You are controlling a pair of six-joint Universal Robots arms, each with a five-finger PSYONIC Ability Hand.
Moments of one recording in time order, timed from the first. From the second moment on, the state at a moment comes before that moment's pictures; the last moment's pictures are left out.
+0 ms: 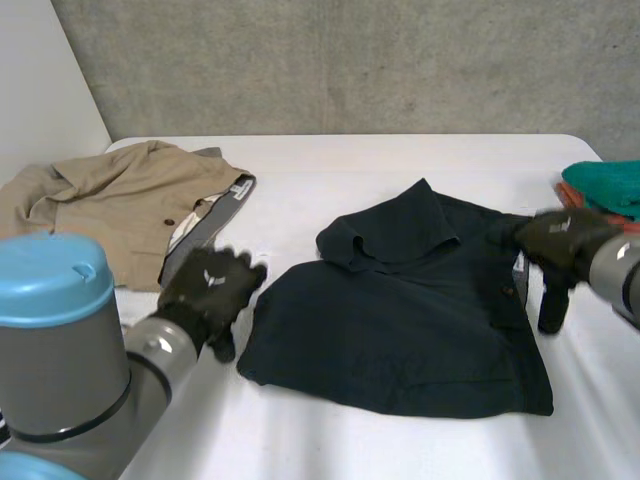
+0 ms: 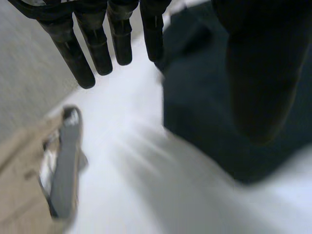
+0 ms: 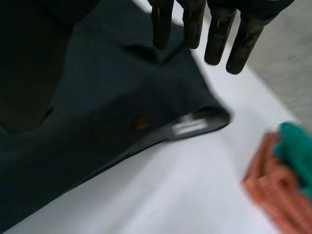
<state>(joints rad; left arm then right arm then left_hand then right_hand) 4.15 -1.81 -1.79 3.20 -1.61 3.52 1.77 -1.34 1.51 0.41 1.45 2.51 0.35 0.35 0.35 0.35 0.18 0.23 0.24 0.24 0.25 0.08</state>
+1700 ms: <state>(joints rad) 4.09 -1.98 -1.39 3.33 -1.62 3.47 2.05 -1.41 2.07 -0.19 1.47 3.08 1.15 1.20 1.19 1.20 0.98 0.27 0.29 0.28 0.29 0.12</state>
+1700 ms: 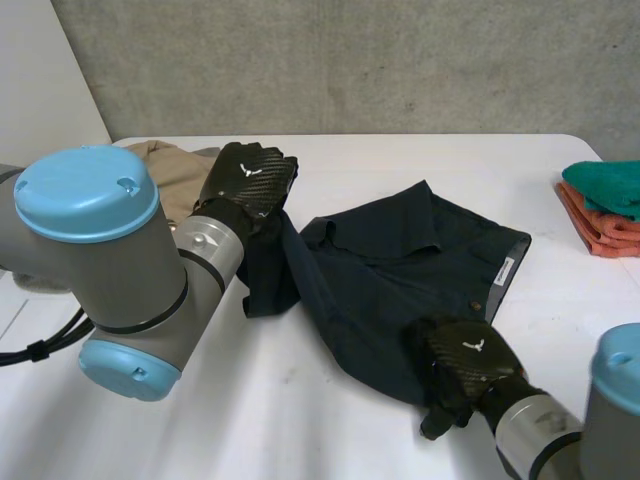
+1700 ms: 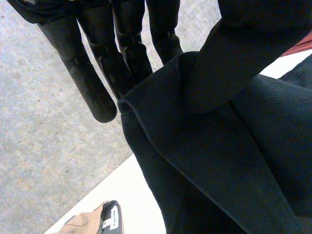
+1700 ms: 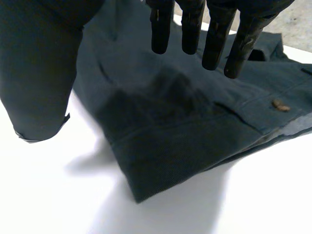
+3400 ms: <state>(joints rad) 4.12 -2.00 -1.14 3.71 -1.74 3.73 1.91 -1.00 0.97 -0.58 1.49 2.48 1.15 1.20 1.20 1.20 1.00 1.06 1.18 1.19 1.19 0.98</state>
